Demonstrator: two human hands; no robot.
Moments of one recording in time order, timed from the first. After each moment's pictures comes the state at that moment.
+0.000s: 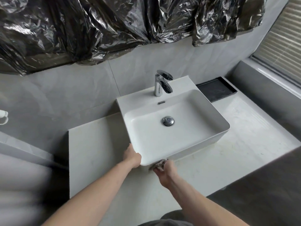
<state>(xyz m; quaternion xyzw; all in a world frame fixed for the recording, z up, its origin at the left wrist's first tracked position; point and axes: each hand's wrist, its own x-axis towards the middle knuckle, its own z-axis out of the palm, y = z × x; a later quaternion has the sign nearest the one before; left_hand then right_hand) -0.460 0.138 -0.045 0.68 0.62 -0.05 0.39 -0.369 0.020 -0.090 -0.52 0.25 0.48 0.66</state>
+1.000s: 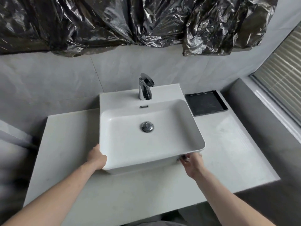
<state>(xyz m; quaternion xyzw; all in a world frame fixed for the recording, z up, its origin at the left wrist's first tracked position) -0.435 0.133 -0.062 0.64 0.71 -0.01 0.31 -0.108 -0.050 -0.064 -0.60 0.18 0.45 0.63</state>
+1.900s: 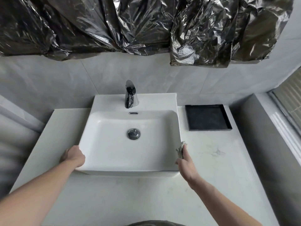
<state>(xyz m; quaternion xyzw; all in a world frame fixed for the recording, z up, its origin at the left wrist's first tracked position) -0.386 0.117 -0.042 0.55 0.81 -0.14 0.12 0.030 -0.050 -0.064 -0.68 -0.31 0.54 0.39</state>
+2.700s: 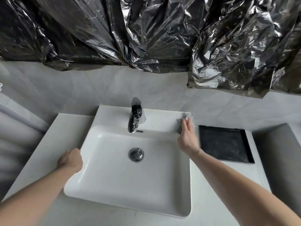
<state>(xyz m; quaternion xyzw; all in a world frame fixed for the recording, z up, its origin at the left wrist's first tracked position) -0.371 0.189 -0.042 0.54 0.82 -0.18 0.07 0.087 0.198 -0.073 -0.76 -0.57 0.25 0.18</state>
